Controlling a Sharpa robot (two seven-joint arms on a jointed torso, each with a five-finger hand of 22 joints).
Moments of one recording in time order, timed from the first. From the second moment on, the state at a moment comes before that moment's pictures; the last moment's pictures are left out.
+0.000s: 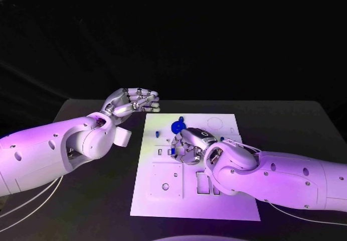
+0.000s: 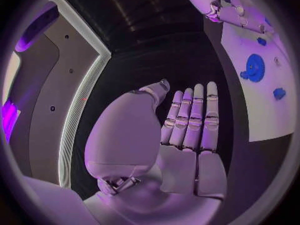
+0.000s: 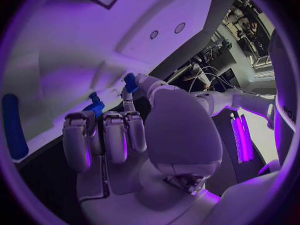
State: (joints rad) left arm 1.22 -0.89 -0.04 1.55 -0.13 -0.21 0.44; left_hand 1.43 -0.15 0.45 0.18 0.05 0.85 0.21 0.31 0.19 1.04 0.17 0.08 0.07 0.95 0.13 0.29 0.25 0.17 0.92 0.24 0.27 0.08; right arm 1.16 -0.66 -0.17 1.70 -1.49 -0.49 -0.41; right_hand 1.35 -0.19 0.44 0.20 0.23 1.02 0.11 0.24 0.47 1.46 0.03 1.49 1.31 1.46 -0.04 1.54 1.31 0.01 1.47 0.07 1.53 1.31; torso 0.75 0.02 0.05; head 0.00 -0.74
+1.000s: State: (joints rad) left arm 1.22 -0.89 -0.04 1.55 -0.13 -0.21 0.44; left_hand 1.43 -0.15 0.45 0.18 0.05 0.85 0.21 0.31 0.19 1.04 0.17 0.08 0.07 0.95 0.13 0.29 0.25 0.17 0.92 0.24 0.27 0.08; right arm 1.15 -0.66 -0.17 1.67 -1.53 -0.49 -0.41; right_hand 1.34 -0.20 0.44 0.20 0.24 1.00 0.12 0.23 0.49 1.46 0.03 1.48 1.31 1.46 -0.04 1.54 1.31 0.01 1.47 0.08 1.53 1.31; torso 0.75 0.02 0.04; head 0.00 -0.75
